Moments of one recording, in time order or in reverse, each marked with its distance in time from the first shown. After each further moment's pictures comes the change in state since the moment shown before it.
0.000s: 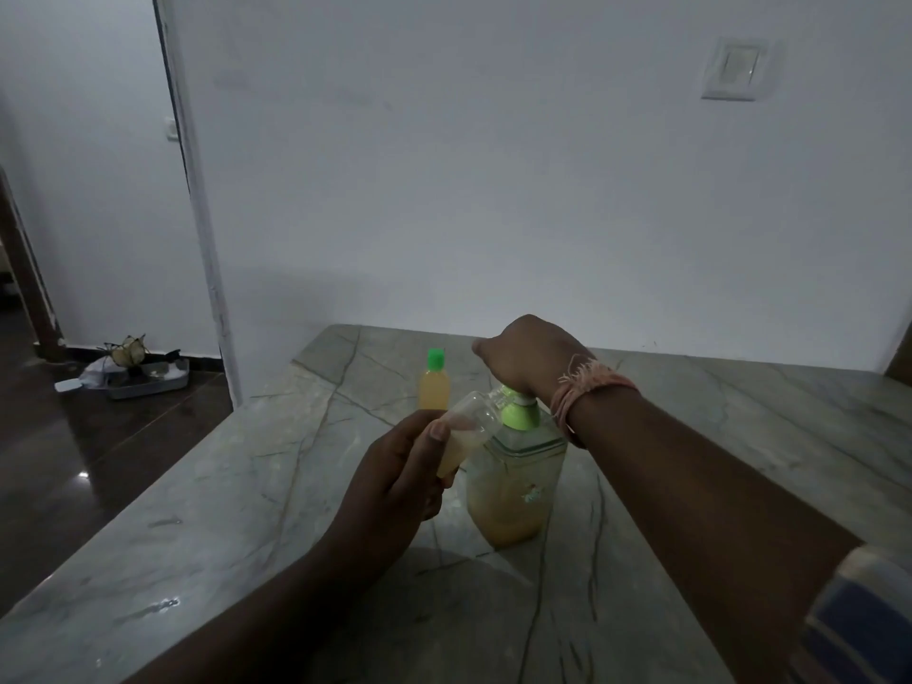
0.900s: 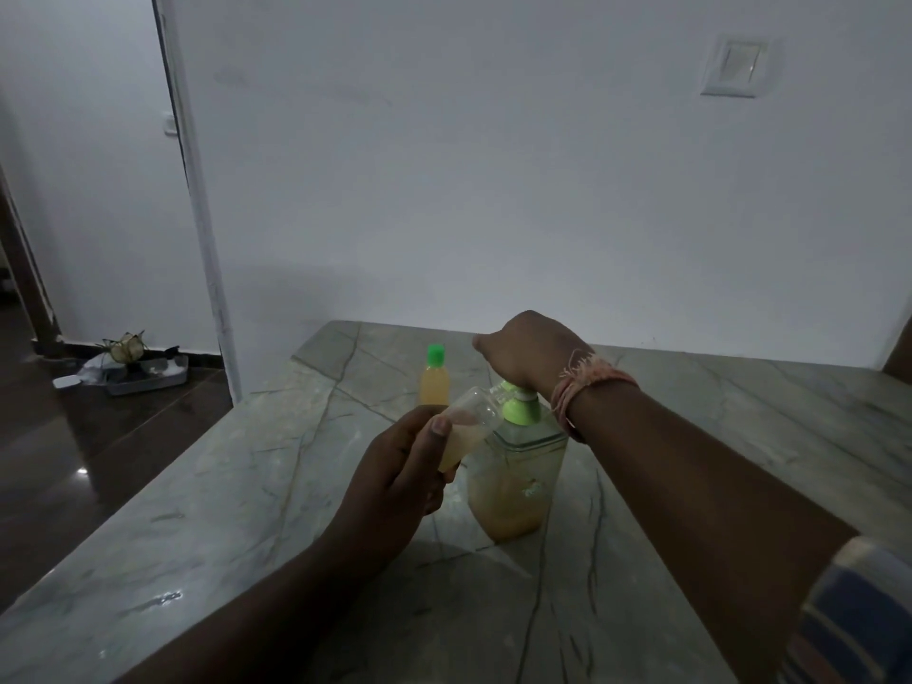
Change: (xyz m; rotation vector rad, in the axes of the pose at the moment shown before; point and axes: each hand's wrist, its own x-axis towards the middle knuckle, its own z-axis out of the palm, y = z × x) left_hand 0.000 0.000 0.002 0.026 0.008 -0.008; right_hand 0.001 0.001 0.003 -0.001 0.010 0.003
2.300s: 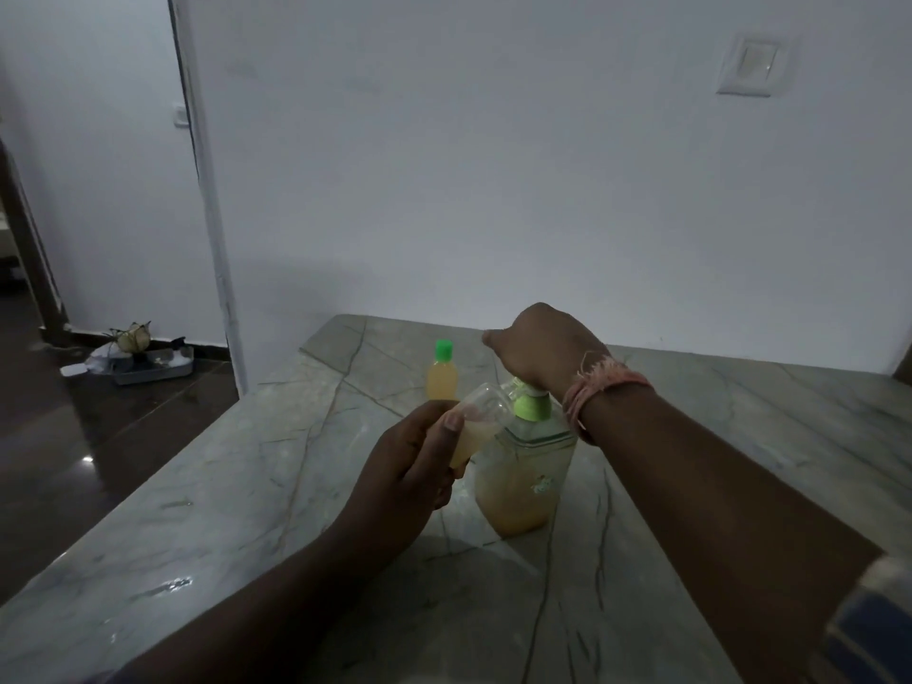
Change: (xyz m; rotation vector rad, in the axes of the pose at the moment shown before) left_hand -0.001 0.000 0.000 0.024 -0.002 -0.001; right_hand -0.004 0.001 -0.002 -0.007 0.062 -0.027
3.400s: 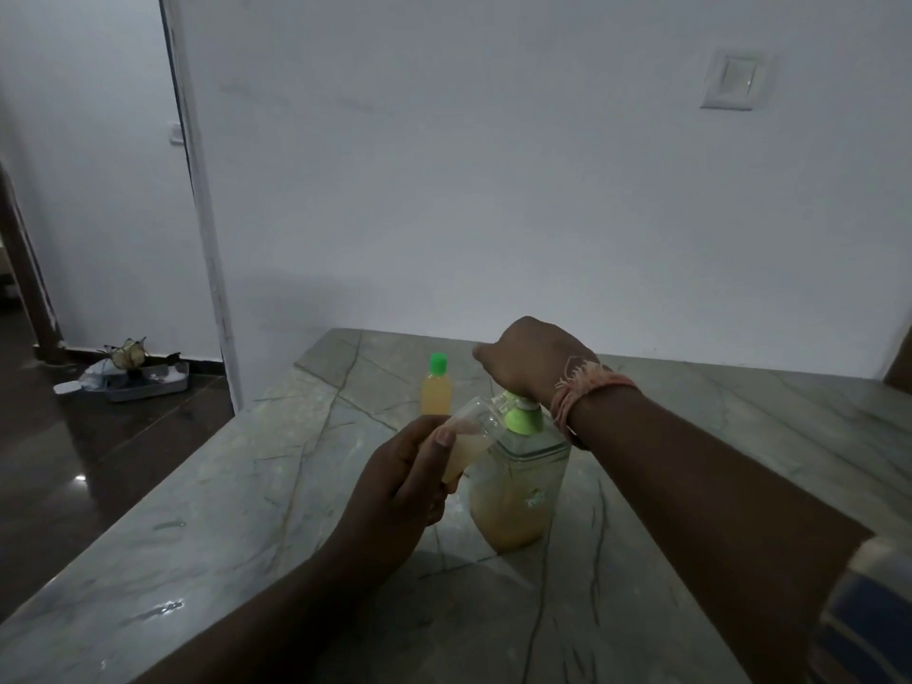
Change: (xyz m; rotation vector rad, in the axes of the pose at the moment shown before) left_hand 0.000 0.000 0.000 -0.014 0.010 -0.027; right_hand 0.001 -0.005 -0.004 -0.070 -0.038 -0.012
